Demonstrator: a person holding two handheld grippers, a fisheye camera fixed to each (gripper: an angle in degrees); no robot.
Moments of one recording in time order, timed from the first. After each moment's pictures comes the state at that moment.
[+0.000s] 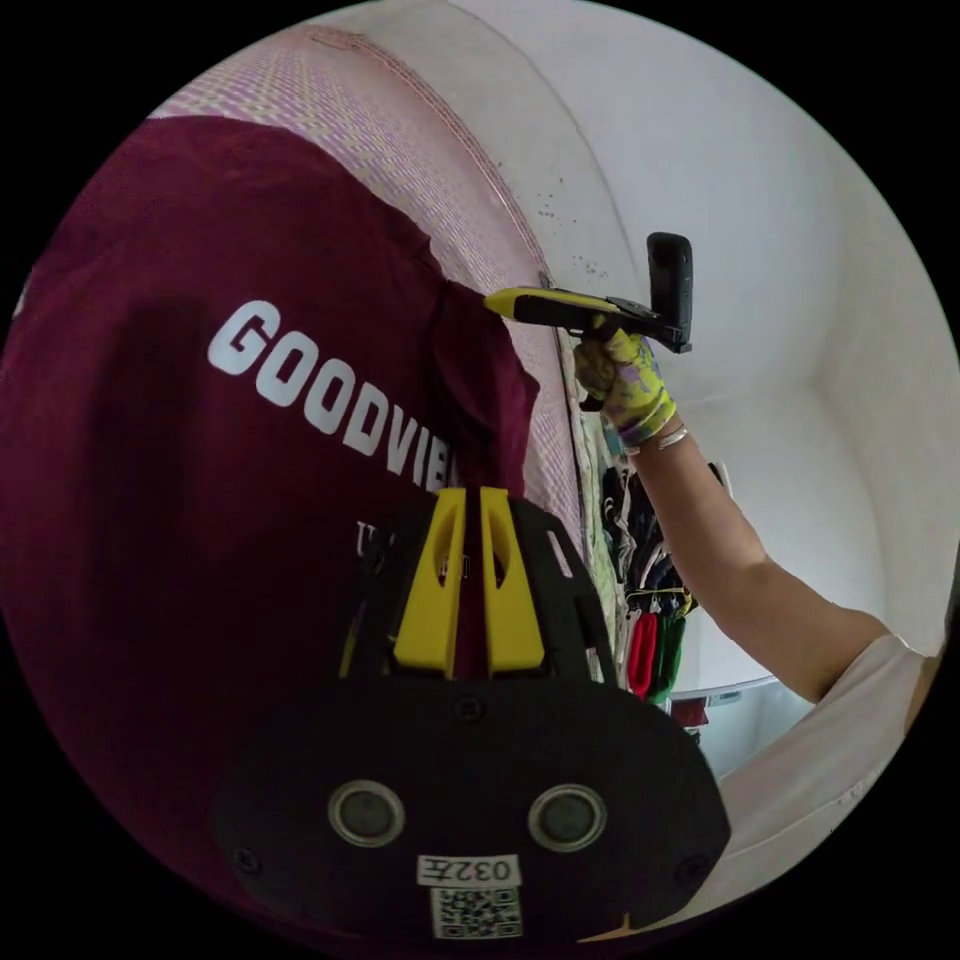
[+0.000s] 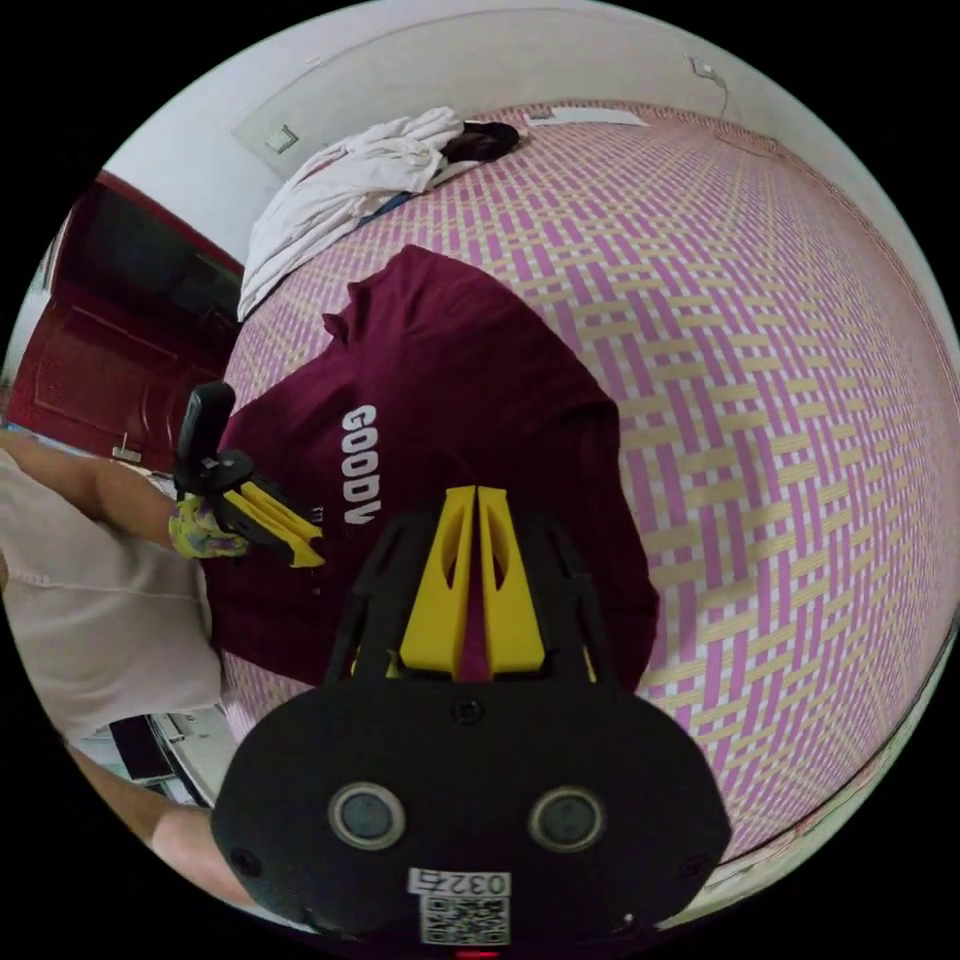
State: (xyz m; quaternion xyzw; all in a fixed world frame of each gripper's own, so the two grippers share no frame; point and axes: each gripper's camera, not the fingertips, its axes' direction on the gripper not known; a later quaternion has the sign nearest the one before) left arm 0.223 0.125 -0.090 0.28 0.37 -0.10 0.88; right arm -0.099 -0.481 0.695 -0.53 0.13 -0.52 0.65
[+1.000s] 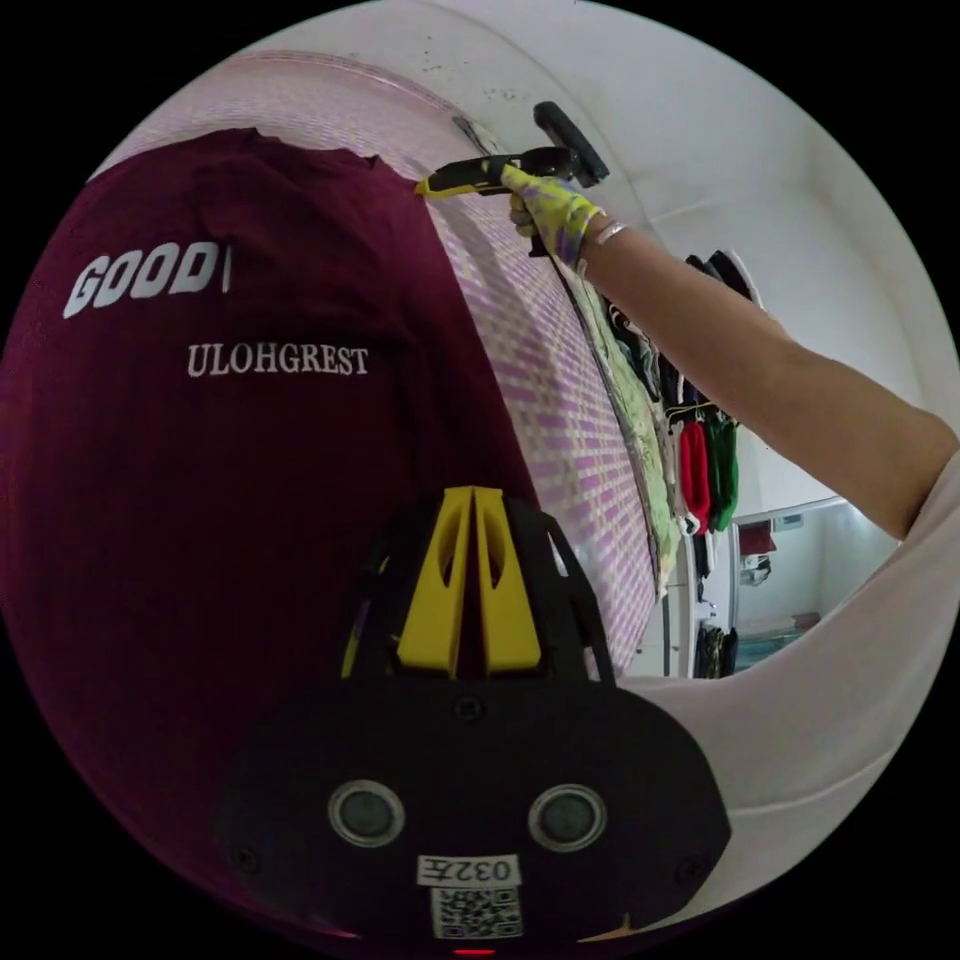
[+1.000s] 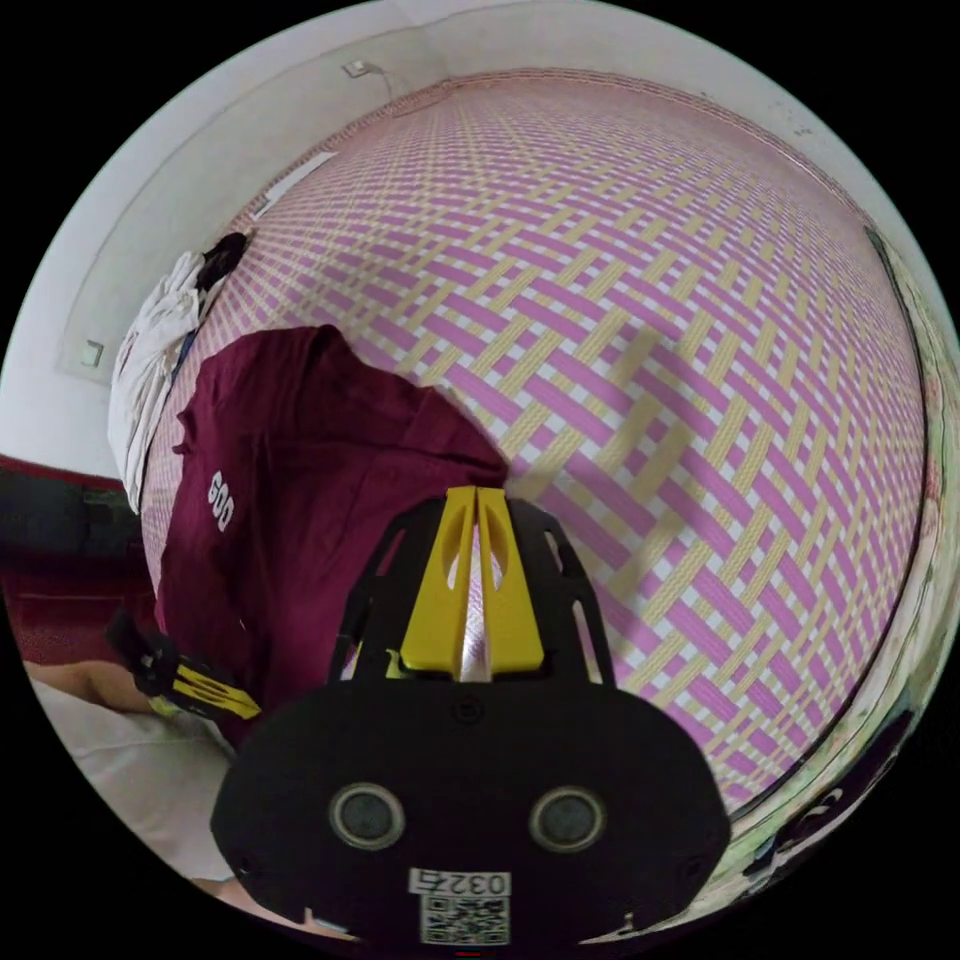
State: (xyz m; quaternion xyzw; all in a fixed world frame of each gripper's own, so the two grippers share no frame) left arm 0.319 0.182 -0.080 0.12 0.28 0.10 0.95; right arm -0.022 -0.544 0.581 -0.38 0.31 -0.32 0.81
